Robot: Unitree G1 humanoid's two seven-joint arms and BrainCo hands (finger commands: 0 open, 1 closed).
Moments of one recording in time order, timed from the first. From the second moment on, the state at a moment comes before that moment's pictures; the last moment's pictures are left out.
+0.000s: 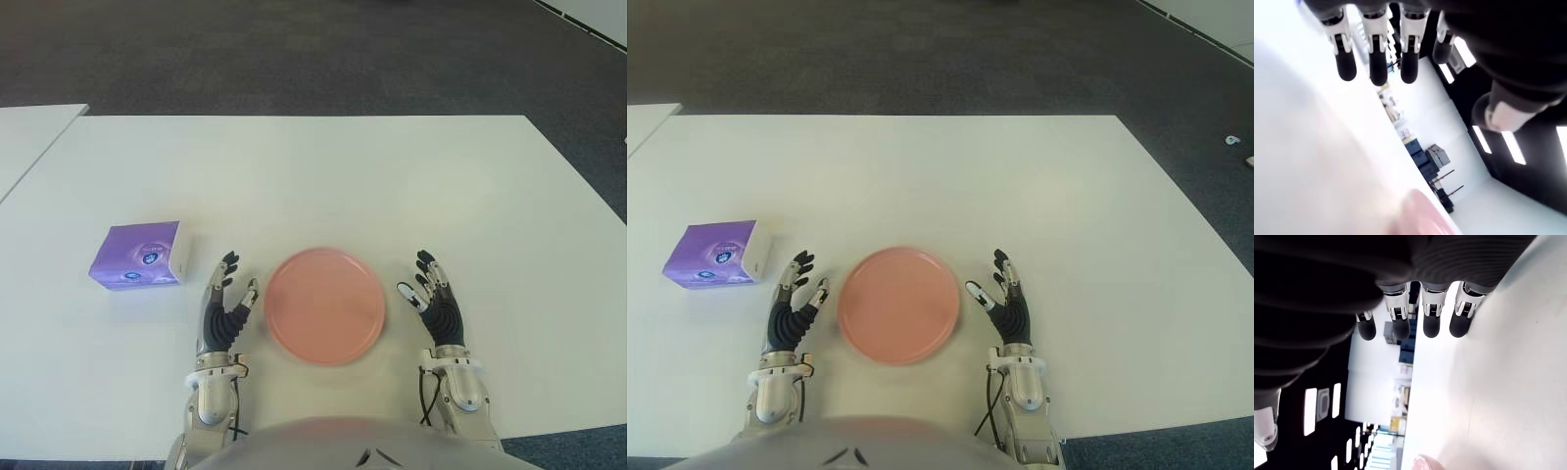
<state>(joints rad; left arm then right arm) 0.48 0.07 -0.07 -0.05 0.62 -0.32 0.48 0.41 -0.04 0.01 -0.05 -0.09 -0.26 -0.05</state>
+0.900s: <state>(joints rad) 0.49 0.33 -0.08 -0.25 1.13 -0.02 0.78 0.36 -0.07 -0.02 0.01 -0.09 -0.27 -0.04</state>
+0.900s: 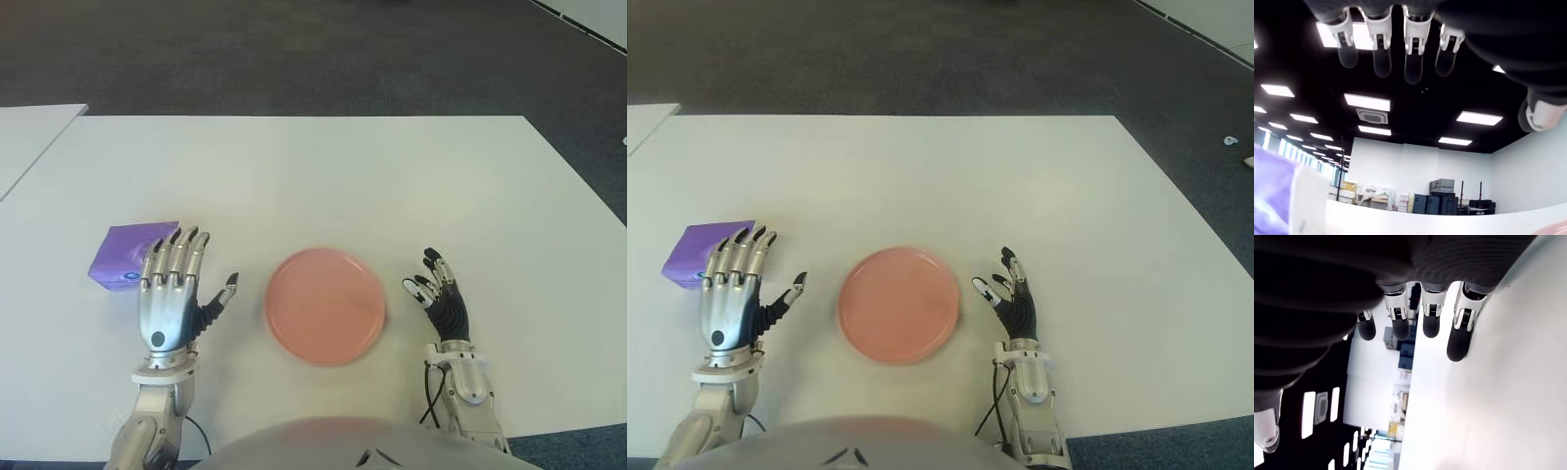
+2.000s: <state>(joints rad) 0.52 0.53 0.14 -0.31 0.94 -0.07 0.43 0.29 -0.12 -0.03 0.15 -0.09 -0.37 -0.06</state>
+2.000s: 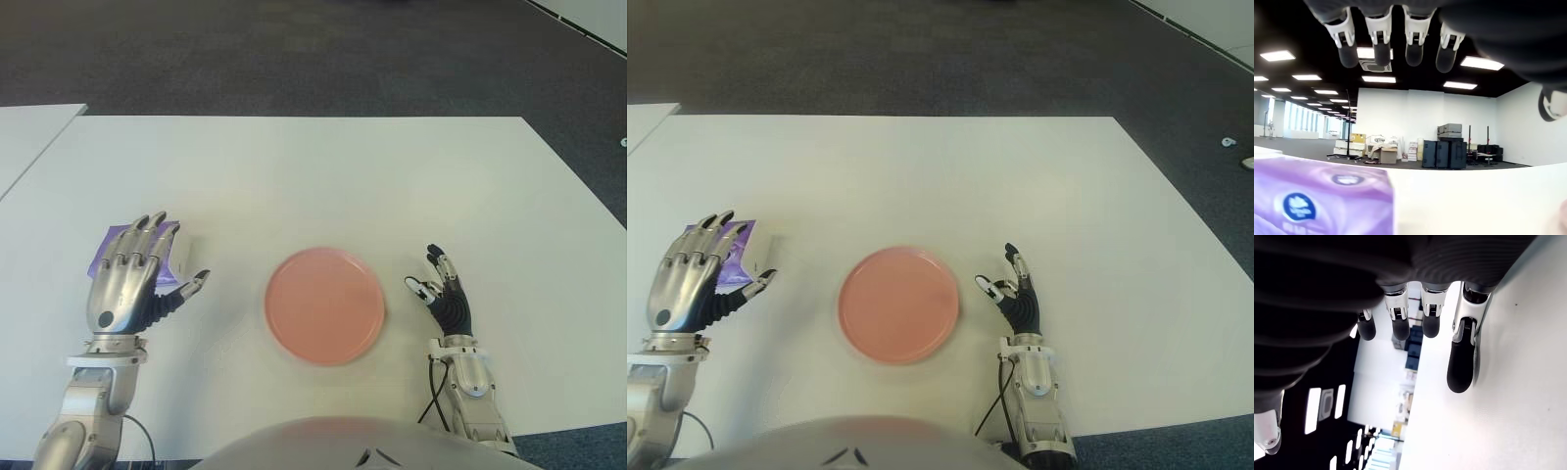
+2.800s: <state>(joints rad) 0.40 0.63 0.14 -0.07 0.92 -0.15 0.45 0.26 -0.15 -0.06 0.21 -0.09 -0.45 -0.04</state>
